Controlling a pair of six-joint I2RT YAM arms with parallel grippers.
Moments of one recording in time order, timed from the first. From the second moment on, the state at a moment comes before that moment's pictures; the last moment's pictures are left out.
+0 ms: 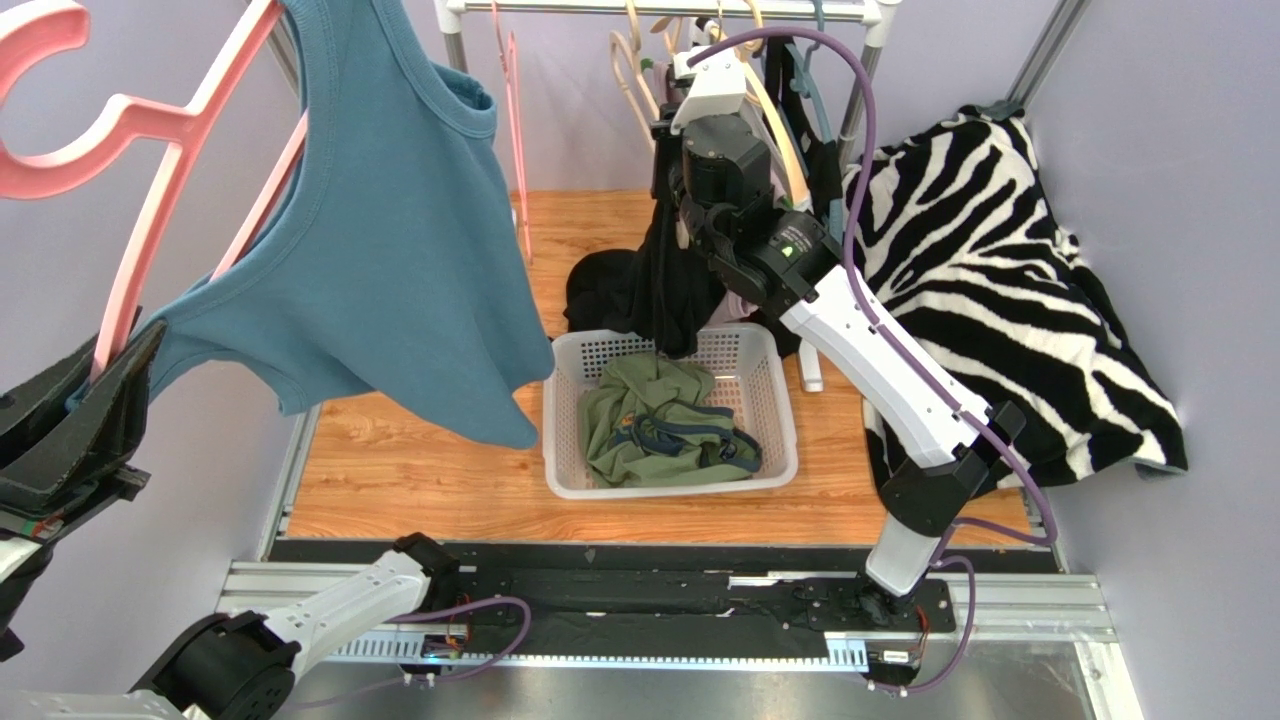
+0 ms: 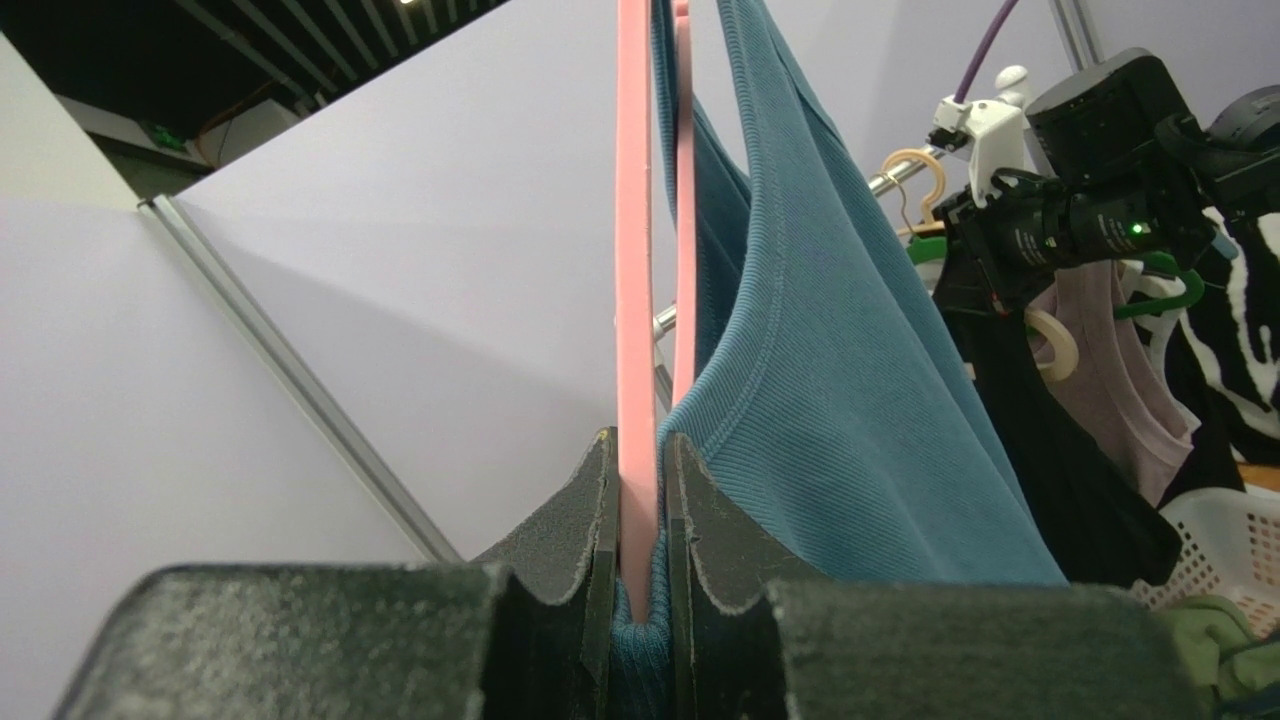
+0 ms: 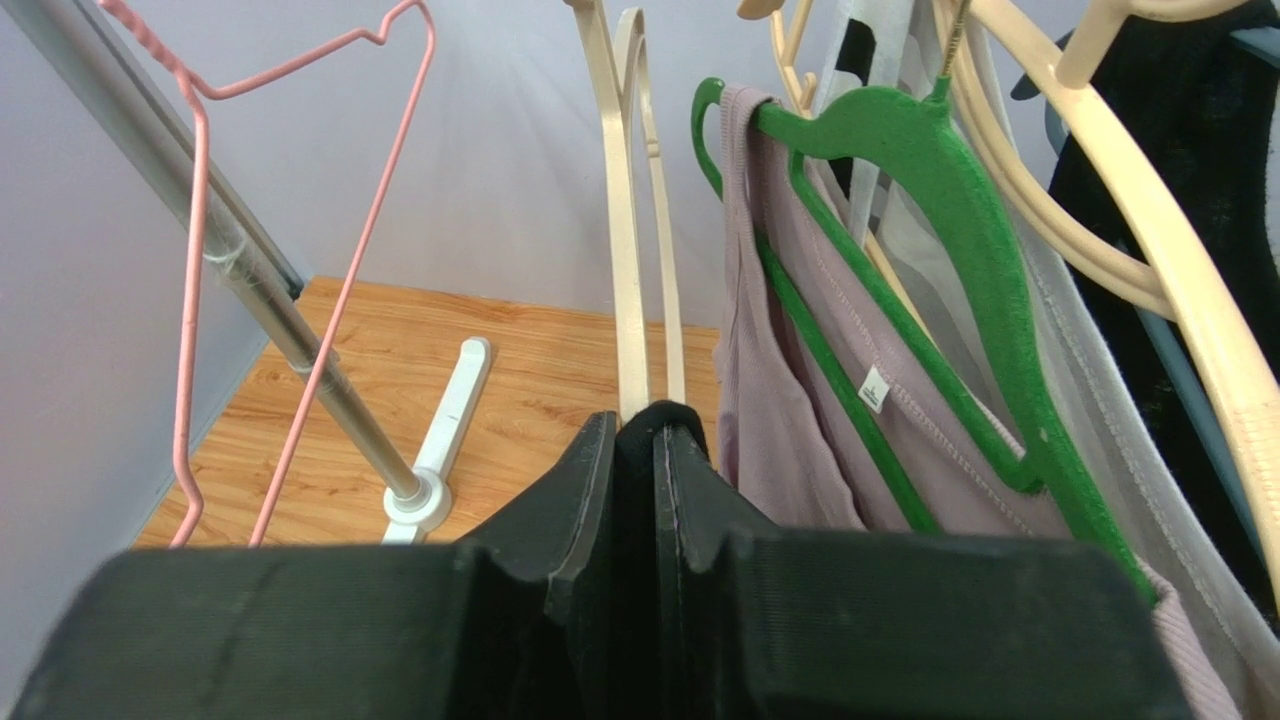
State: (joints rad) left arm -0.57 0.90 2.49 -1.13 0.03 0.59; right arm 0.81 1.73 2.09 -0.42 0.58 0.14
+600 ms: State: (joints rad) left arm -0.57 0.90 2.46 -1.13 0.08 0.55; right arm 0.75 1.52 1.88 -0.48 0.50 0.14
